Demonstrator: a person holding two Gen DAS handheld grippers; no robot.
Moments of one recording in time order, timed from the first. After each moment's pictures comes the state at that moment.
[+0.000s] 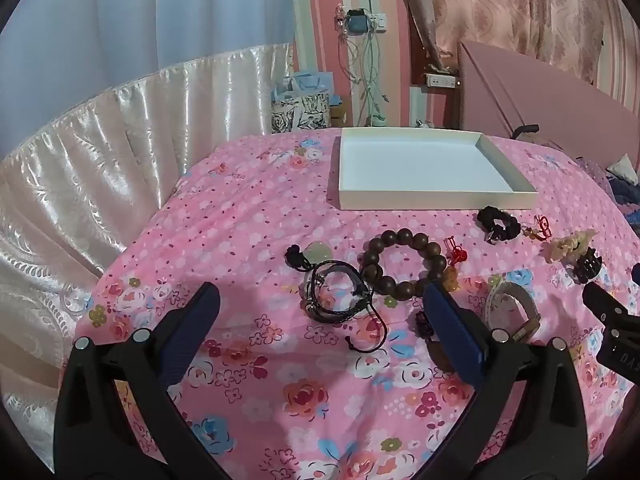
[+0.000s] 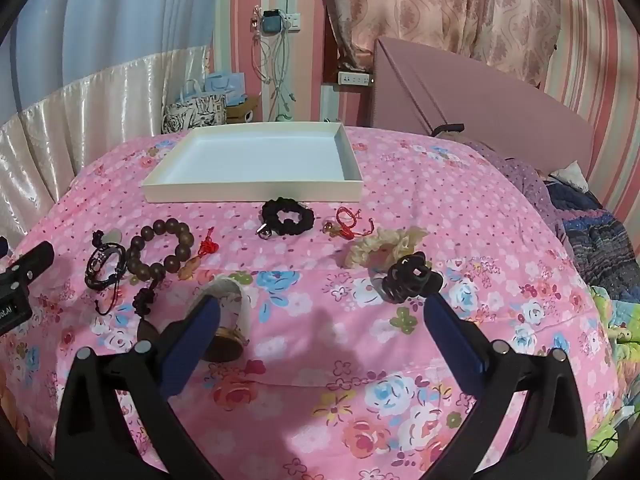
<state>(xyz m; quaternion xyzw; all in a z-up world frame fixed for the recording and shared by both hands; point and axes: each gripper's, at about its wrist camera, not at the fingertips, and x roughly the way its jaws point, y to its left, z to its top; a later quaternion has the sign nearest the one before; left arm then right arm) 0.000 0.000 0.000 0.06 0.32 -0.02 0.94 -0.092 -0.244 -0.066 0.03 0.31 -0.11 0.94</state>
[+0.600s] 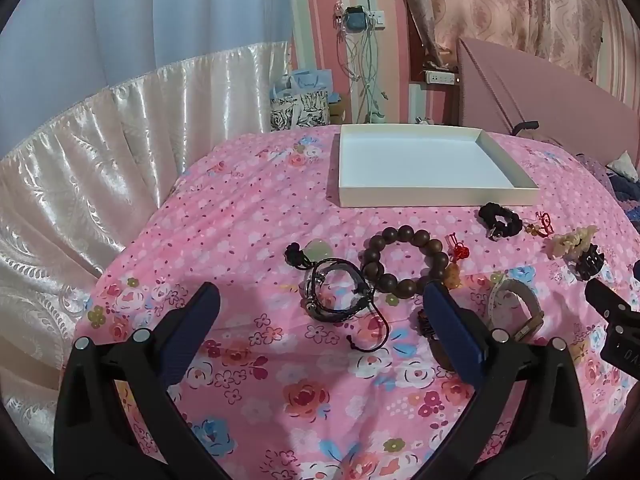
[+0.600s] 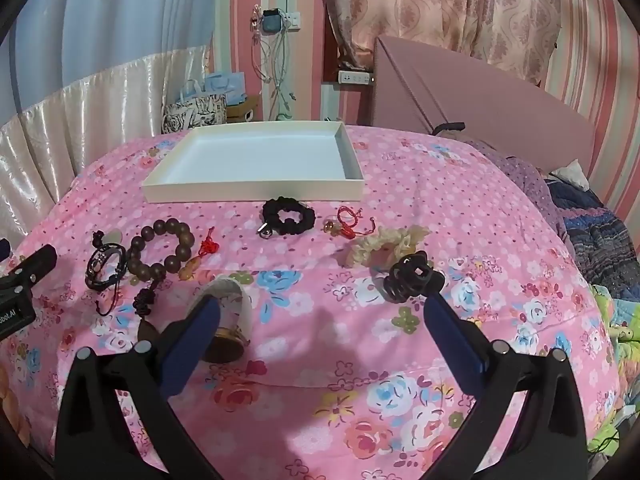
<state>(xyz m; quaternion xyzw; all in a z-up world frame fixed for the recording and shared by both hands) -0.002 -0.004 -0.005 0.07 0.33 -0.01 0.94 -0.090 -0.245 -0.067 0.03 0.31 -0.11 0.94</state>
